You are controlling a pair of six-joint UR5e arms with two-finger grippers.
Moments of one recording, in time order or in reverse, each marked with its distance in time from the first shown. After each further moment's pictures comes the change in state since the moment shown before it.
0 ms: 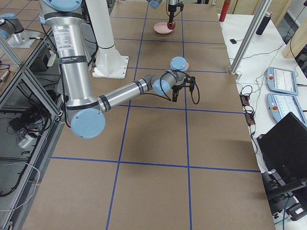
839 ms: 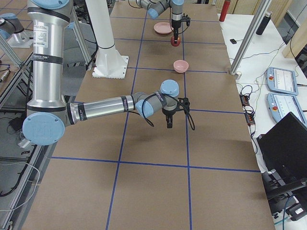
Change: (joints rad) left arm 0.268 -0.670 0.195 0.414 0.234 -0.348; right arm 0.136 -0.187 0.007 0.001 0.030 -0.355
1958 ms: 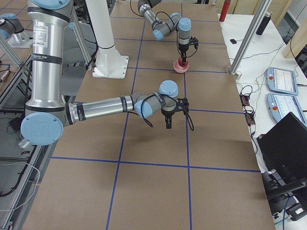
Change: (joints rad) left arm 0.088 -0.320 0.517 -0.185 0.133 -0.086; right arm -0.003 -0.009 0.005 0.002 -0.003 -0.002
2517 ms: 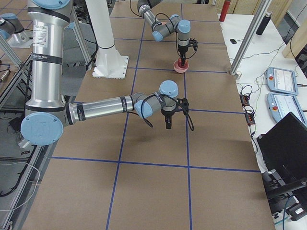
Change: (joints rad) left arm 0.007 0.003 0.017 -0.014 0.001 -0.005; right arm -0.001 0.000 -0.002 0.000 0.000 0.000
